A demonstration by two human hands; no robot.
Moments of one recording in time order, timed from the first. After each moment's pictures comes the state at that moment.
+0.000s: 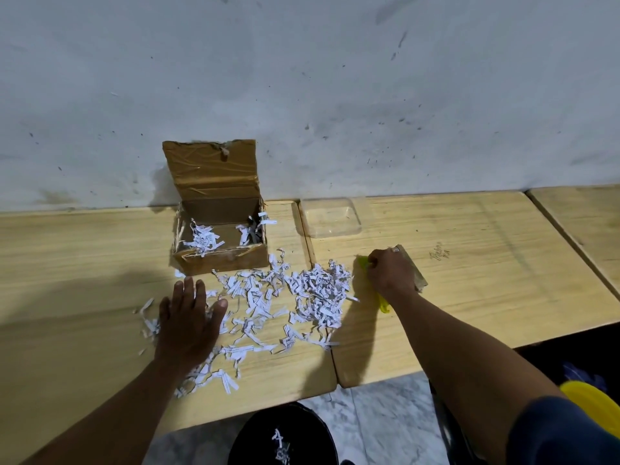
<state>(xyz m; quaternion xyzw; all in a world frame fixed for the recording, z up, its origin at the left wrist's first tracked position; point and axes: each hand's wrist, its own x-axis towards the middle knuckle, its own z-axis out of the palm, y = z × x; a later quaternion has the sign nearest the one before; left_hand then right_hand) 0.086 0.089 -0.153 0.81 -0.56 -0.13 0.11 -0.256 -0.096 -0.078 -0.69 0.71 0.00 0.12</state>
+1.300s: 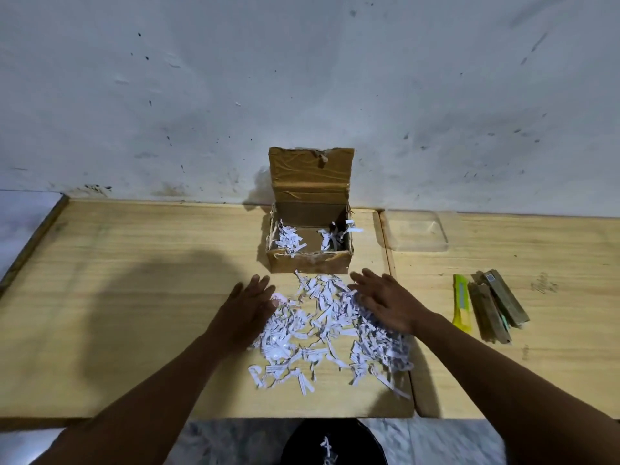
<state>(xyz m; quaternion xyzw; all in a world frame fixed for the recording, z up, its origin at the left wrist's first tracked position) 0.155 0.102 -0.144 0.72 -0.65 -0.20 0.13 -0.148 -0.062 -0.113 -0.90 0.33 0.06 0.28</state>
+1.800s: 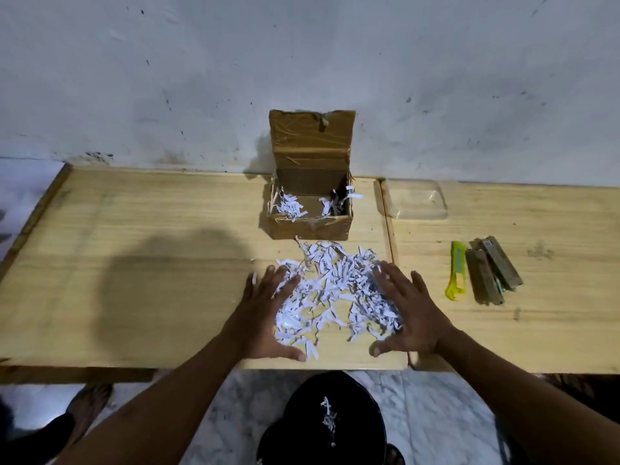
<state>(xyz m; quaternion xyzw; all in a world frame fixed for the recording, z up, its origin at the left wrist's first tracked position) 0.102 0.157 -0.139 0.67 -0.72 -0.17 0.08 -0.214 0.010 -0.116 -0.93 0.30 -0.01 0.19</state>
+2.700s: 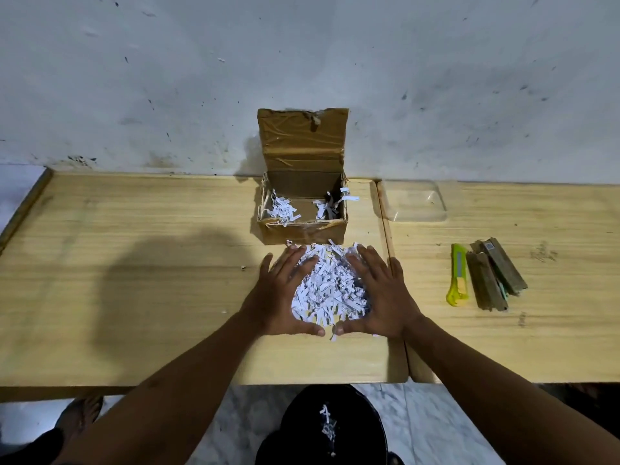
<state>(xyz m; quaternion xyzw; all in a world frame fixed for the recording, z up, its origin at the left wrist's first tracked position) 0.083 0.092 -0.135 0.65 -0.73 -0.12 0.14 -0.159 -0.003 -0.127 -0.92 0.35 -0.05 0.16</state>
